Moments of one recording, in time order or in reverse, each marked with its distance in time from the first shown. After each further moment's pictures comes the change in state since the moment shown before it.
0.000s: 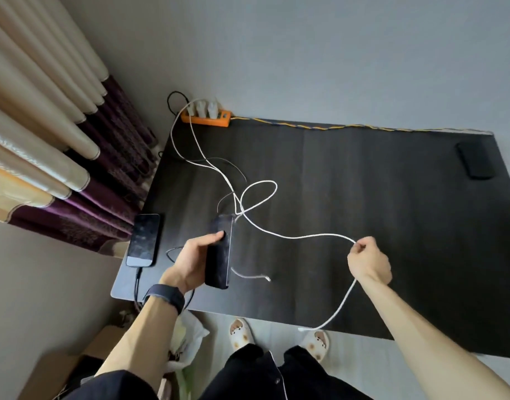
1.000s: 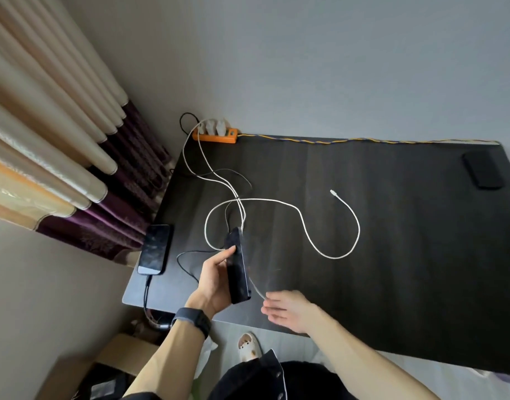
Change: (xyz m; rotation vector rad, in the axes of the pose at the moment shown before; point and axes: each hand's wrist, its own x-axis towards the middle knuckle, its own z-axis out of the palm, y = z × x) left_hand -0.023 -0.026 0.056 -0.213 -0.026 -0.034; right_hand -0.107 -0.036 0.066 0.771 -1.131 0.419
